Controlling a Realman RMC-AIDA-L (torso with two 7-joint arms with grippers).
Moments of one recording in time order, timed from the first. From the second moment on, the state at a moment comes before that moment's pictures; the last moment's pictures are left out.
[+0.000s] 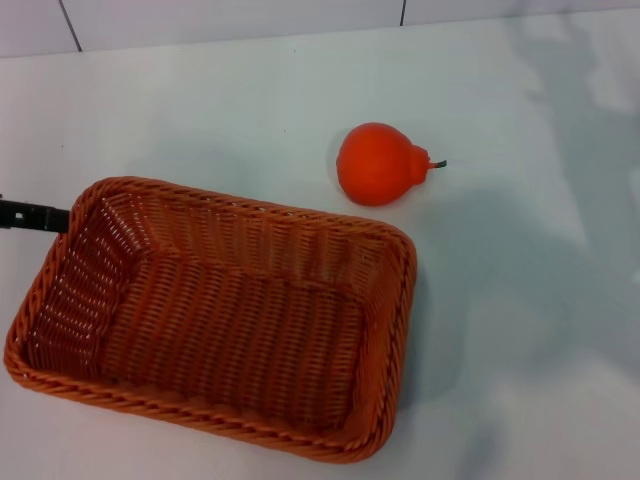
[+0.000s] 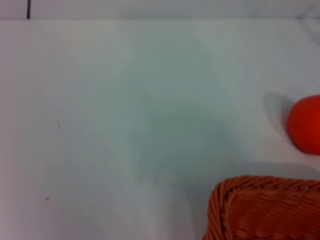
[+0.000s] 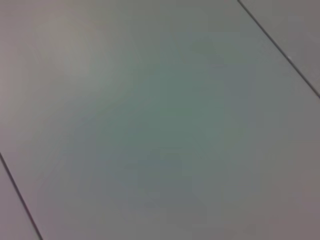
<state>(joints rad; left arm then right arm) -0.54 -2.10 0.65 1.40 2.58 1.79 -2.42 0.58 2.09 -0.41 0.00 -0.73 -1.31 -2.43</state>
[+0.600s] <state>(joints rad) -0.56 -2.15 0.72 1.36 2.72 1.75 -2.43 0.57 2.09 -0.40 0.00 -0.73 -1.31 -2.43</state>
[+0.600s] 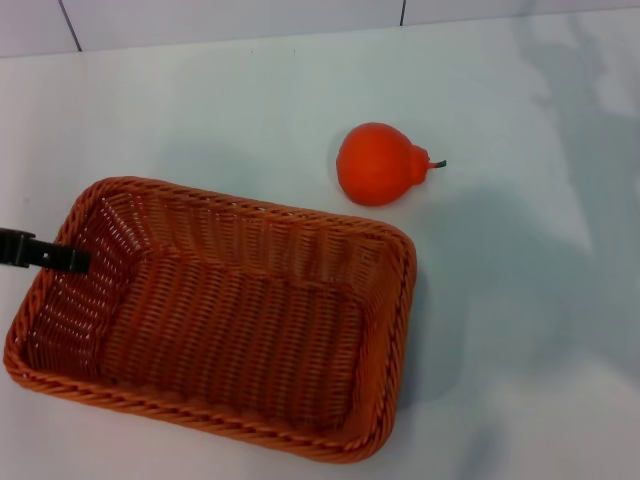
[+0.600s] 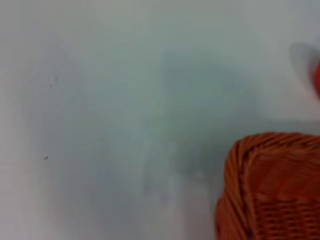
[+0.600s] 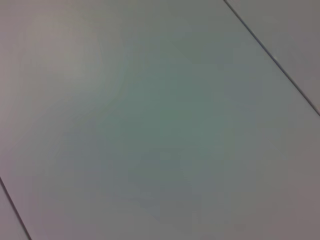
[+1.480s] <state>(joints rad) -0.57 -2.16 0.76 1.33 2.75 1.72 -2.44 0.57 2.09 -0.39 0.01 -0.73 -1.29 -2.43</state>
